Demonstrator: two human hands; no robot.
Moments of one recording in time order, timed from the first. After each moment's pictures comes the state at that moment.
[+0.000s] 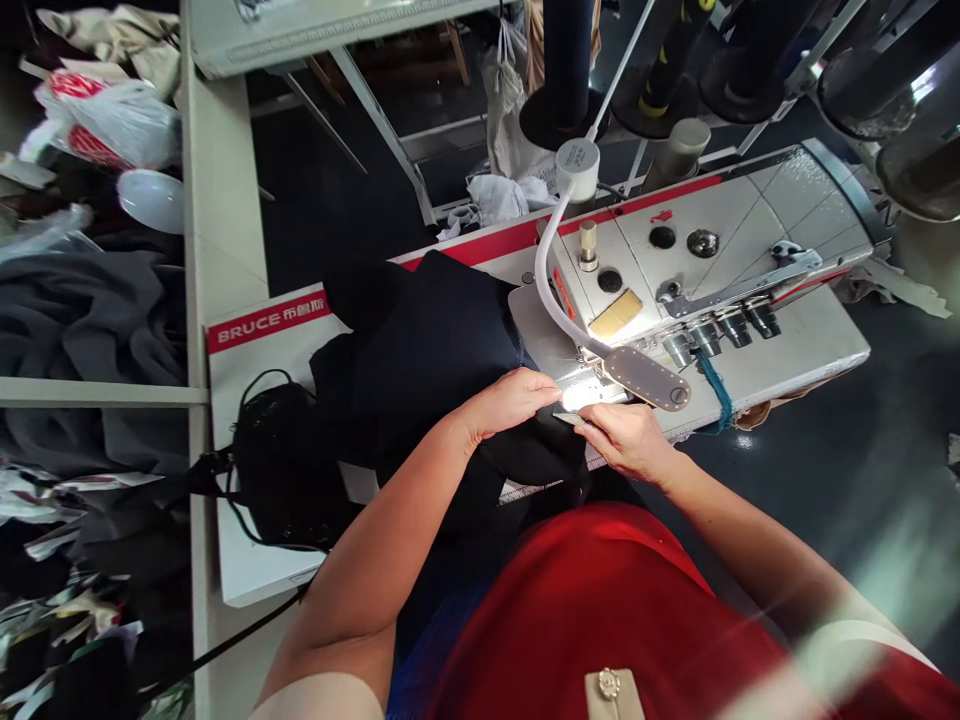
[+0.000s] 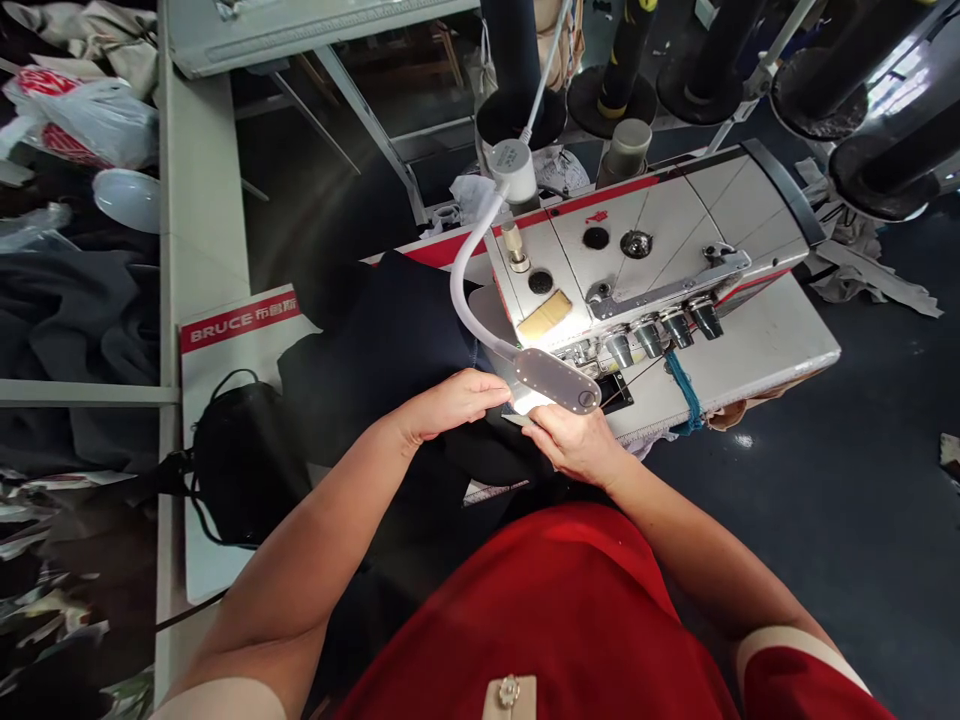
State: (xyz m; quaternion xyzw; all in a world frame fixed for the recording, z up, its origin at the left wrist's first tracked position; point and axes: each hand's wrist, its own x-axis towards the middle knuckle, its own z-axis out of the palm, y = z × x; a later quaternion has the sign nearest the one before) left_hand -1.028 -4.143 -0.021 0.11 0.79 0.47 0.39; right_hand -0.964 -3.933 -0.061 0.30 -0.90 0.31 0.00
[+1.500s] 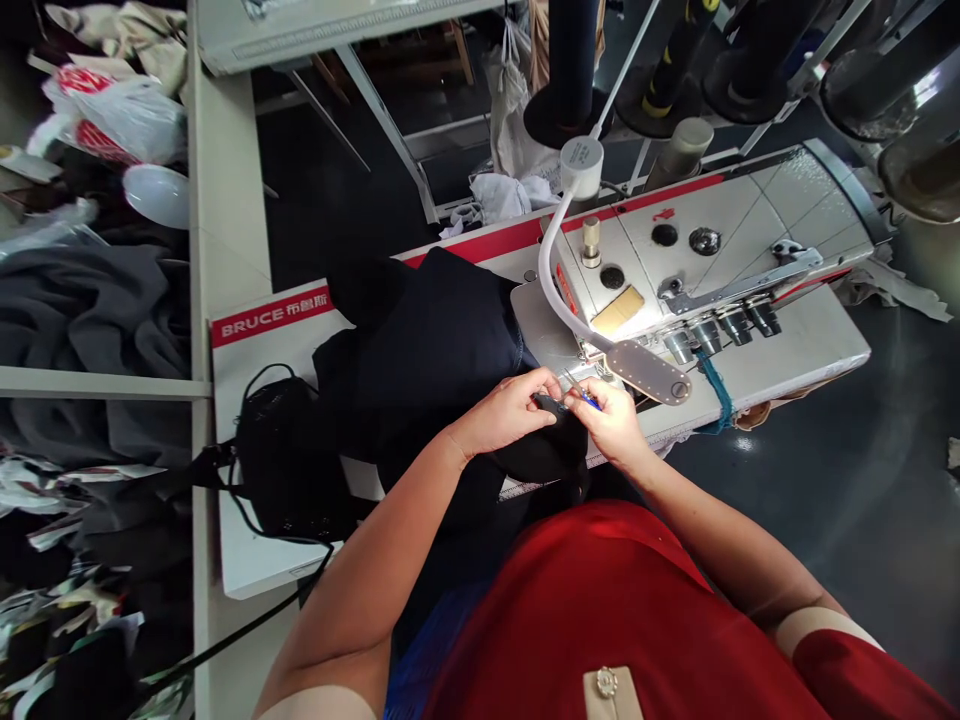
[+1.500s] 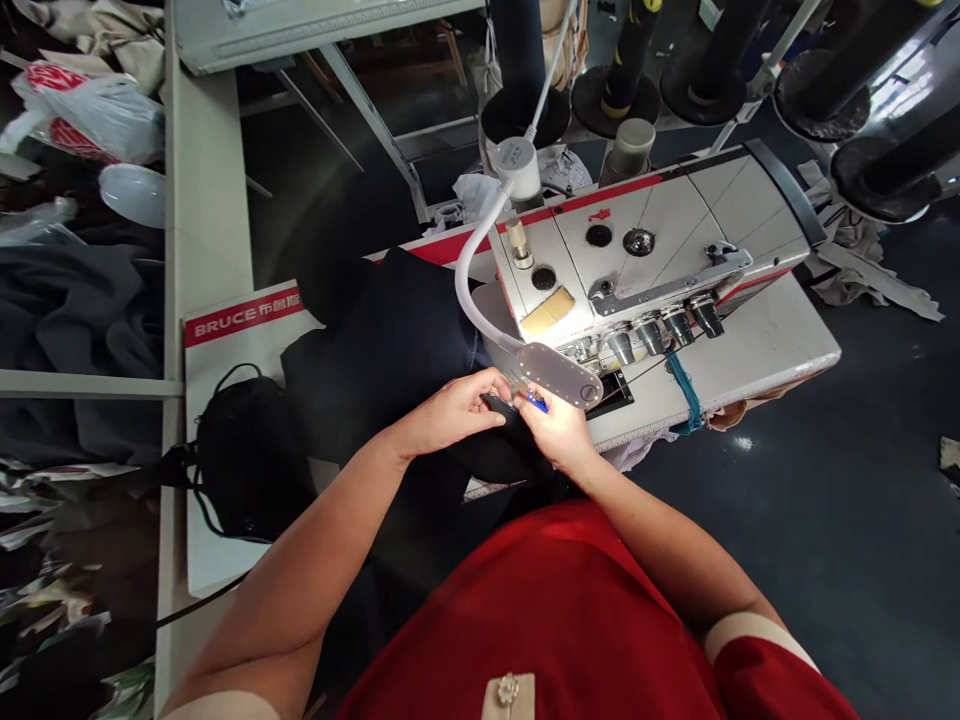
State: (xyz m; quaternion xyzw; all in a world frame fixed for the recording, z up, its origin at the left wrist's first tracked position) left_hand -1.005 -4.150 -0.022 0.13 0.79 0.51 0.32; right_hand -0.972 -3.977 -0.053 -0.02 -0.80 0.59 -0.11
